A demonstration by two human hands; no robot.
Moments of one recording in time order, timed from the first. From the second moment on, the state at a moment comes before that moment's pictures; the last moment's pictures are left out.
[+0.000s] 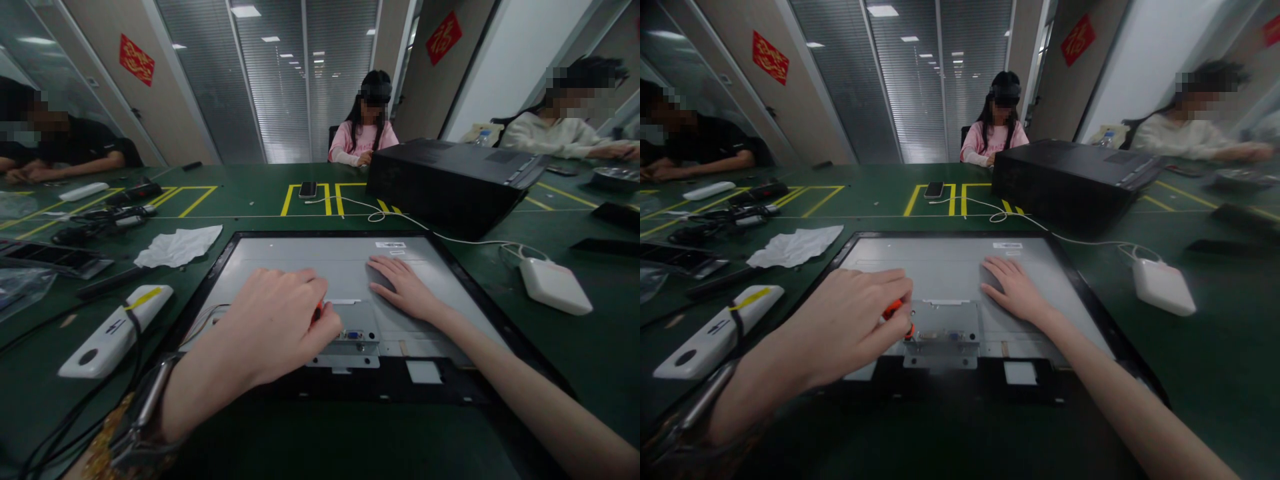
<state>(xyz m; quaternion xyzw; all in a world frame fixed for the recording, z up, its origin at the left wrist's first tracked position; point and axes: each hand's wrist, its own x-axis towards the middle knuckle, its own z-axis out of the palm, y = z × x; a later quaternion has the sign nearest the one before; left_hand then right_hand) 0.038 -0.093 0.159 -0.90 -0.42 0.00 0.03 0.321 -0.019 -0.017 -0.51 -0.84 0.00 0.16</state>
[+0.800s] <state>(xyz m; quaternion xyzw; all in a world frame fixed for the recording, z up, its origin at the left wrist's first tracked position) 0.038 -0.096 0.162 -0.92 -0.39 -0.01 0.02 0.320 -0.020 -0.014 -0.52 -0.84 0.01 0.15</state>
